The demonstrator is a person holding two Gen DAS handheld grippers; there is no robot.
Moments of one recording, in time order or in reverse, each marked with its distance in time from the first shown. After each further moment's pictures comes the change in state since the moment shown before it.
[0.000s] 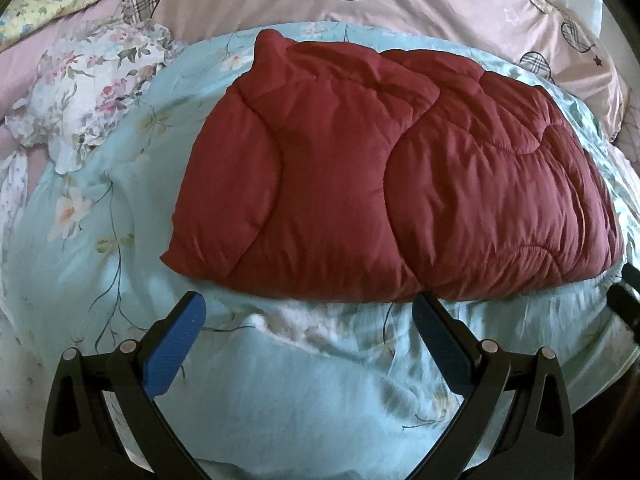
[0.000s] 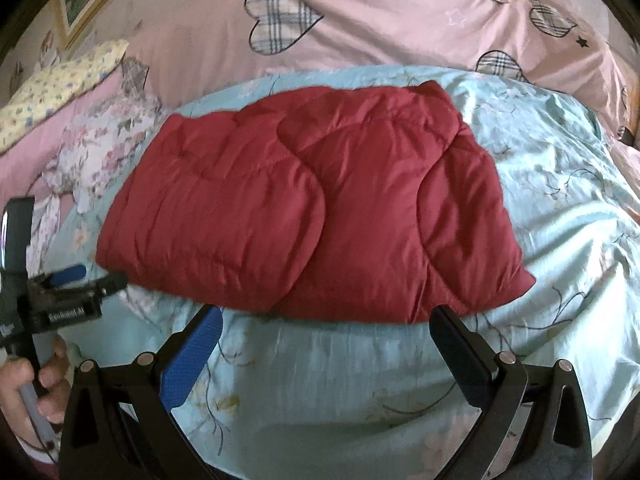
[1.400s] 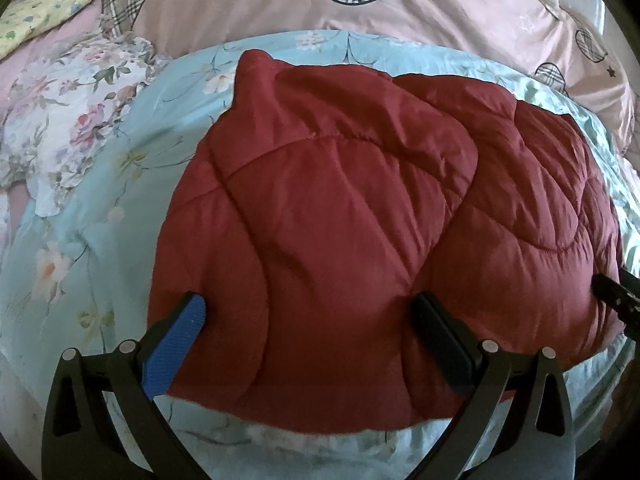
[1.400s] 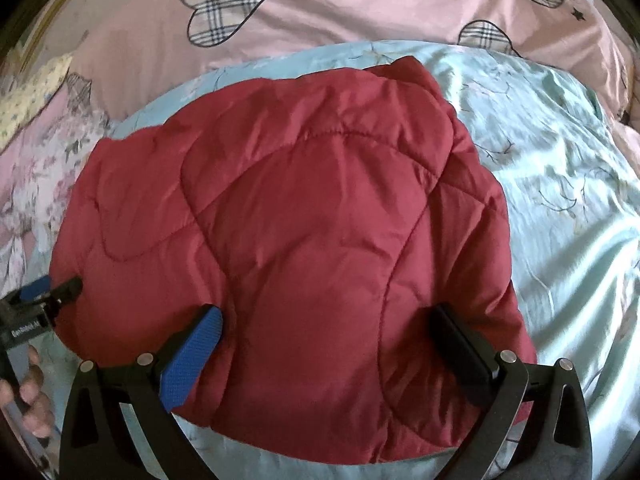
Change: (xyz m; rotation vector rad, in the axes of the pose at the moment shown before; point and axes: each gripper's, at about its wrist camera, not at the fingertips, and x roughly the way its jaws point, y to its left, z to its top) left arm 0.039 -0.003 0.066 0.016 -0.009 0.002; right arm 0.062 -0.044 0.065 0.116 0.048 -0.074
